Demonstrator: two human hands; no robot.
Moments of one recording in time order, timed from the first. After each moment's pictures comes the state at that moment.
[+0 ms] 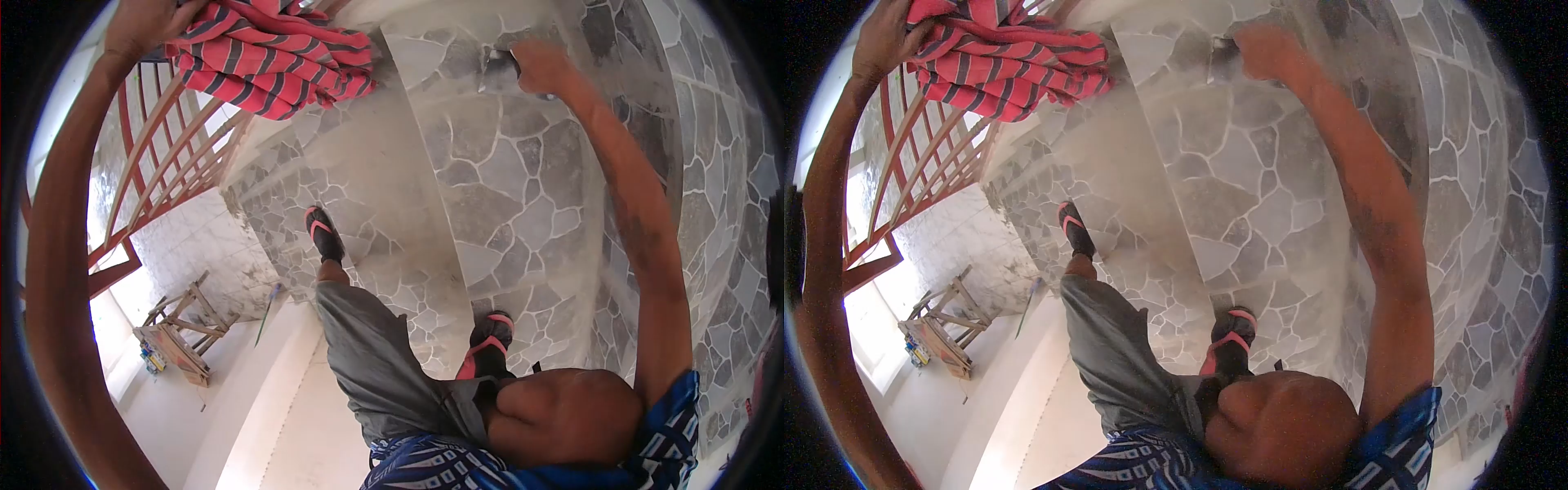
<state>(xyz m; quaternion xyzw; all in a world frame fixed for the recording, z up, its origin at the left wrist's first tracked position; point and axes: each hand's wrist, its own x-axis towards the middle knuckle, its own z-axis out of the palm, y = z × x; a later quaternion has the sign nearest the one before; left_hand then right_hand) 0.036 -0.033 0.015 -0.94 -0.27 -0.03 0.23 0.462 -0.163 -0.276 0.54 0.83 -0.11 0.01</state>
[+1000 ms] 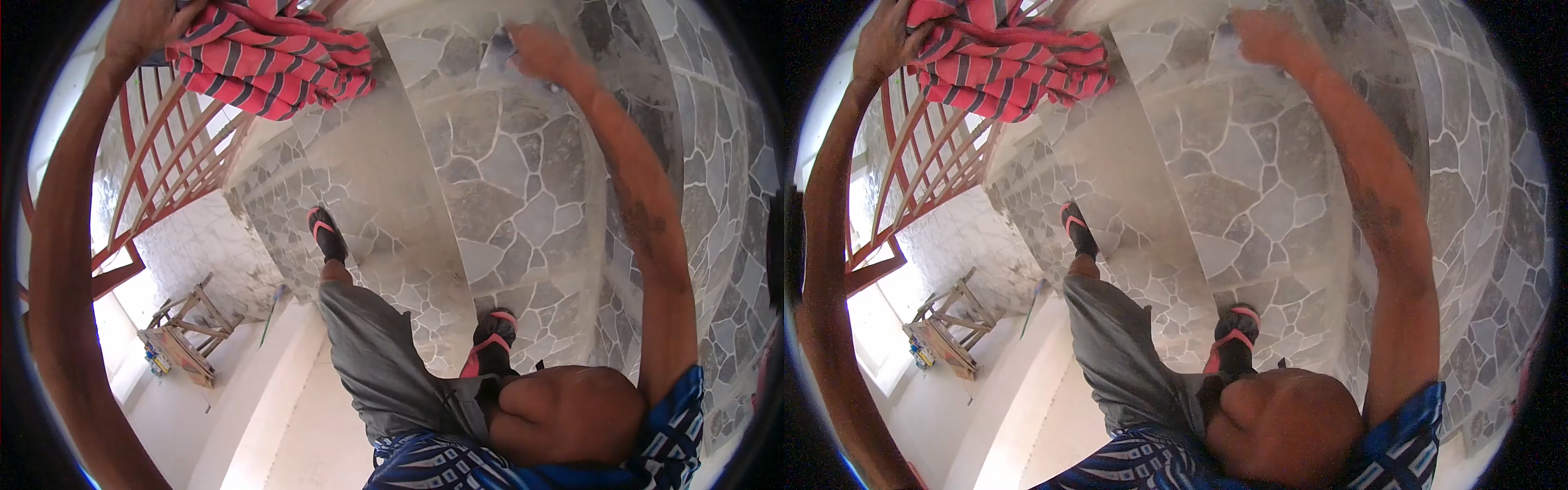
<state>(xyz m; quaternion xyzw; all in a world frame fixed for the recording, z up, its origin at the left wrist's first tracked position) 0.045 -0.043 0.016 -0.93 -0.28 -0.02 0.24 0.468 -0.139 -0.280 0.54 0.83 -0.12 0.02</state>
